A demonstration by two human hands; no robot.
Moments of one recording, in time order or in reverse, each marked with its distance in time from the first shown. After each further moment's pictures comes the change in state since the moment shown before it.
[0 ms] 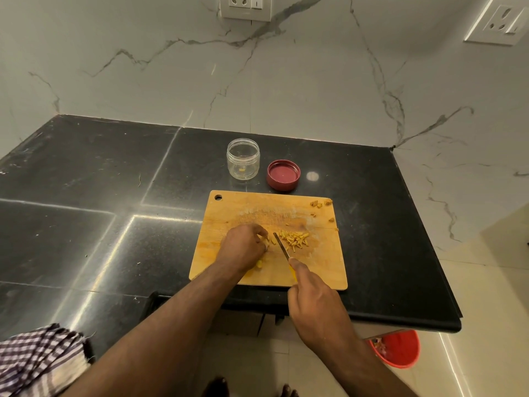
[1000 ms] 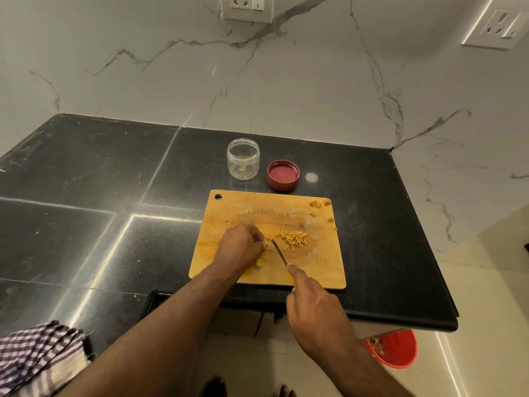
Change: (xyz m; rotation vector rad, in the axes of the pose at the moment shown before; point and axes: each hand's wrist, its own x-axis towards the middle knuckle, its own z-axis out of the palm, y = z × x) left_hand -0.003 -0.007 0.002 -0.036 0.029 -0.017; right_hand -0.013 -0.007 -0.006 -0.042 -0.055 0.017
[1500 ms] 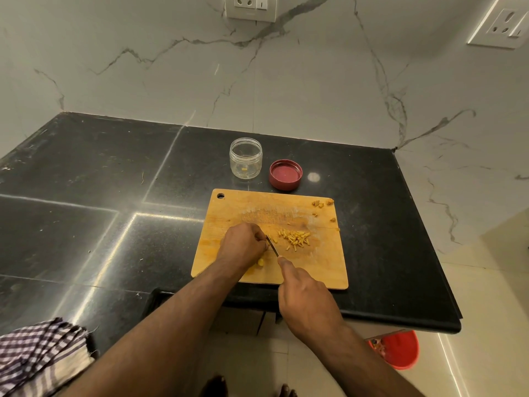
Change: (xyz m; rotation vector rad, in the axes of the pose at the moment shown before) left_hand 0.002 0.001 0.001 0.007 0.016 -0.009; right_hand 0.026 -0.003 0.014 -0.099 -0.067 -0.033
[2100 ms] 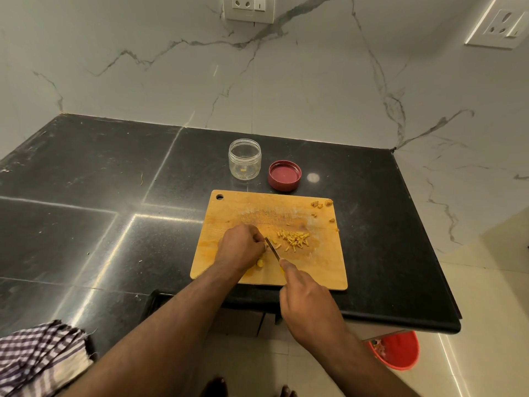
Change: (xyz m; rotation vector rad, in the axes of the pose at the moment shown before) left_hand 0.001 -0.005 0.002 0.023 0.010 0.008; right_hand -0.009 0.000 -0.005 0.051 0.038 0.005
